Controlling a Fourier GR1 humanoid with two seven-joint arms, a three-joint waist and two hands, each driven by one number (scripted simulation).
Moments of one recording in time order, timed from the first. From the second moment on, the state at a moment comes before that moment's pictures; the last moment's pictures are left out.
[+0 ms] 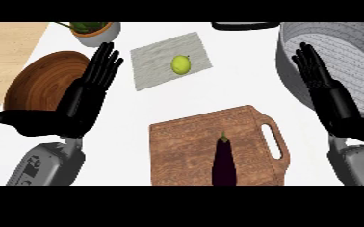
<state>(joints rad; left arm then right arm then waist) -0.27 0.31 -0.25 -1.63 0.39 0.14 -0.02 -0.22 -0.46 0.14 -1.53 -0.26 -0.04 -0.23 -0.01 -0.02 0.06</state>
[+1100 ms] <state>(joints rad) -0.20 0.48 -0.13 -1.39 0.32 0.17 0.17 -0.51 -0.11 0.65 -1.64 0.21 -0.06 0.25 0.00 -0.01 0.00</state>
